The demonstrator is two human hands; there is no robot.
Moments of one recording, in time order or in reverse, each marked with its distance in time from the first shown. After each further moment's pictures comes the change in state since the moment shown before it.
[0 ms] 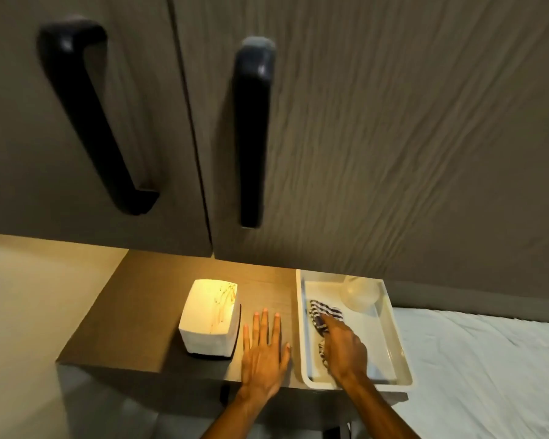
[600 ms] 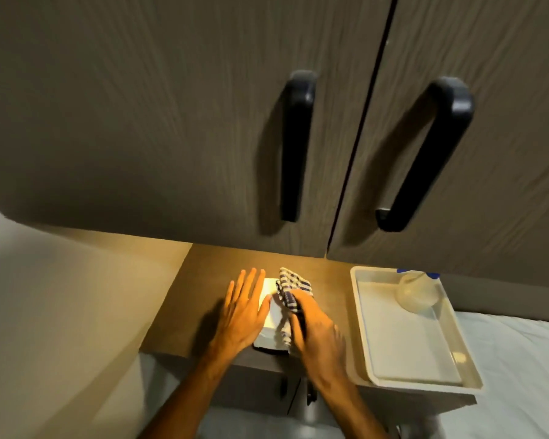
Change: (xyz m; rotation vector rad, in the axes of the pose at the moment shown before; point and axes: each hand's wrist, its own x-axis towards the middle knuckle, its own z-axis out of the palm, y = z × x) left_hand 0.024 -0.161 -0.136 0.034 0.164 0.077; right_hand -0.083 -0.173 0.065 0.147 0.050 -0.490
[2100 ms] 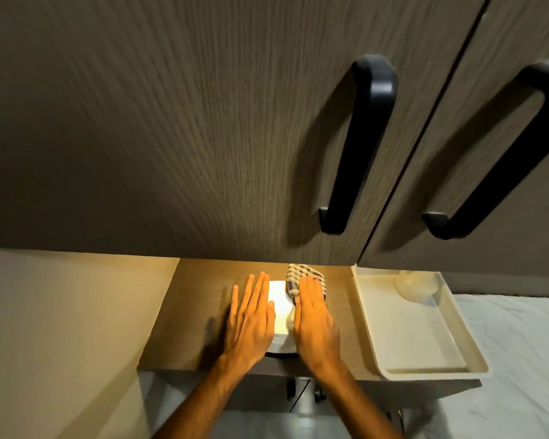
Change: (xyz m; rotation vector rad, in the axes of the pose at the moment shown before) left_hand -0.009 -0.002 0.012 0.049 0.133 0.171; right_hand 0.027 0.007 0.045 0.052 0.011 0.338
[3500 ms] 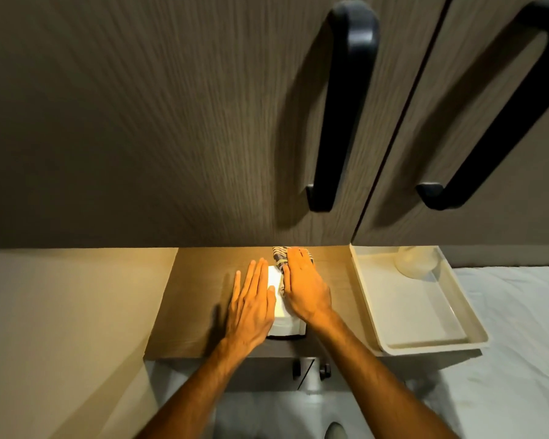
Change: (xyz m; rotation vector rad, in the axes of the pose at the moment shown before) left_hand 0.004 -0.001 -0.011 -0.061 -0.065 0.001; right_hand 0.043 -0.038 -0.007 -0.300 -0.061 -0.210
